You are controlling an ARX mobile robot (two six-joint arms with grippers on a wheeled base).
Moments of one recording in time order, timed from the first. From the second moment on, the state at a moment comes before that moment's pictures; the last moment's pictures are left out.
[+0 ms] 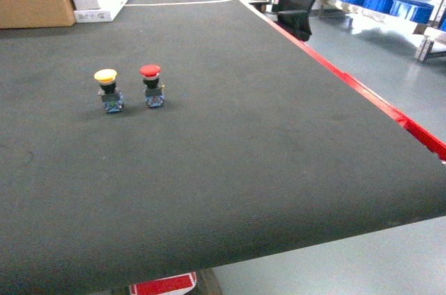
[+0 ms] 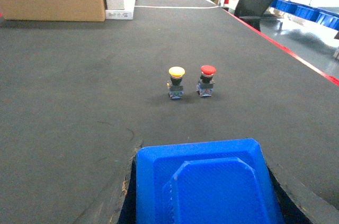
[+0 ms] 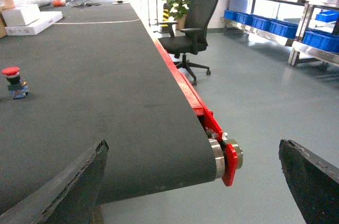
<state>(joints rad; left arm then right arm) -0.31 0.19 0.21 -0.12 -0.37 -0.10 0.00 0.00 0.01 0.00 0.00 0.00</state>
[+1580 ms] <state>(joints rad) -0.31 0.19 0.21 -0.12 -0.37 -0.10 0.00 0.00 0.01 0.00 0.00 0.00</state>
